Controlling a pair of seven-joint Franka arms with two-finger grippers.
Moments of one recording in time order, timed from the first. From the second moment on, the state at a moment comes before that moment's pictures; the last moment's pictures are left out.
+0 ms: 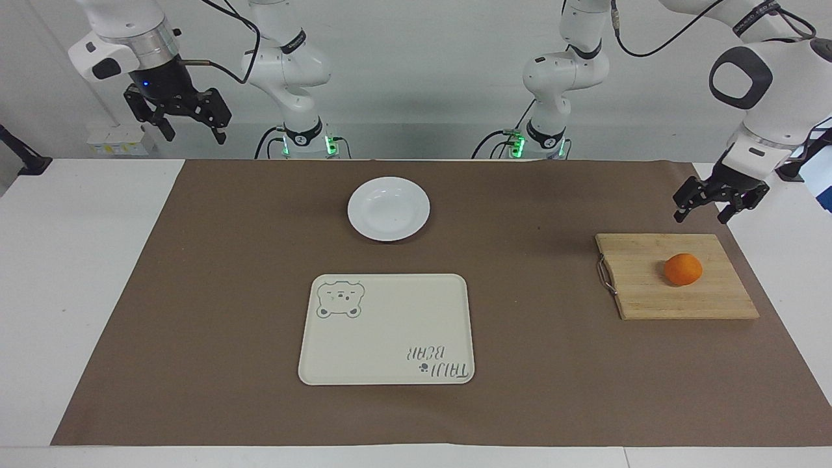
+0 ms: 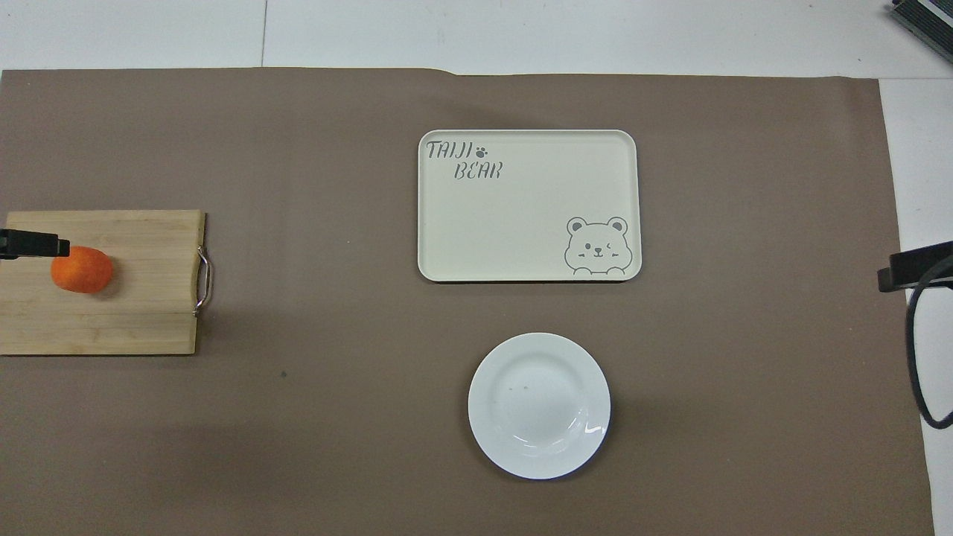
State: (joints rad) left arm 0.20 0.05 0.03 -1.91 -0.10 2.06 0.35; right arm 0.03 -0.07 -0.08 -1.51 -0.02 1.41 0.03
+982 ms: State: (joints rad) left arm 0.26 0.30 0.03 -1.97 -0.10 2.29 0.42; right arm 0.03 -0.07 -0.08 -1.51 -0.02 1.41 0.03
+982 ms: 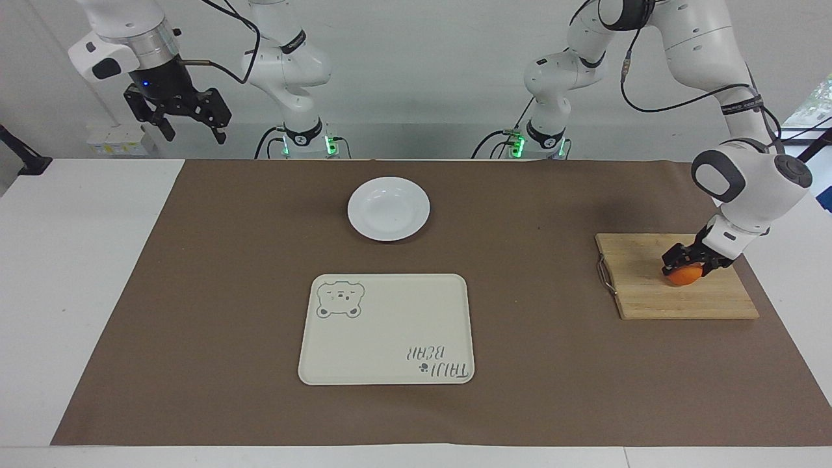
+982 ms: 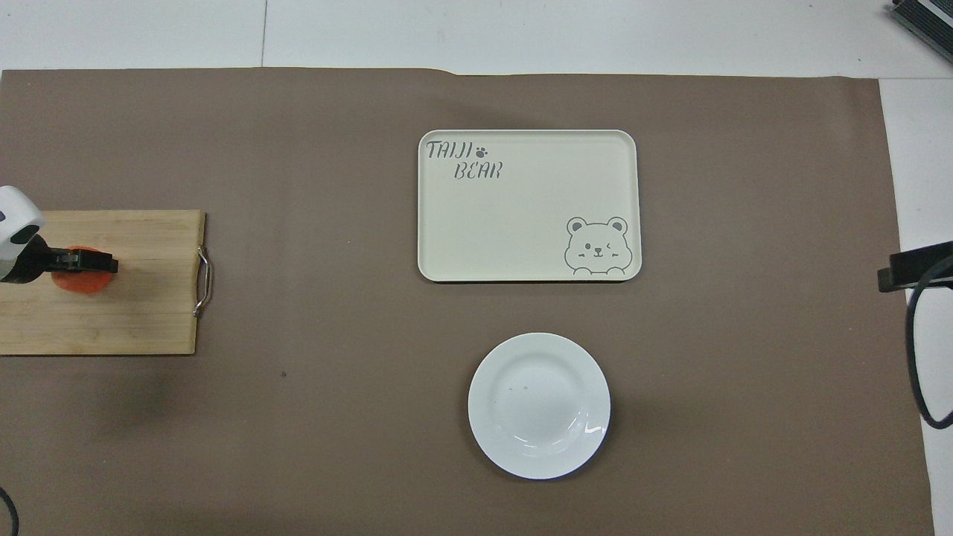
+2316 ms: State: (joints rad) left arm -0.36 0.15 0.00 -1.96 -0.11 2.28 0.18; right arm 0.03 -0.07 -0.08 -1.51 -0.02 1.41 0.03
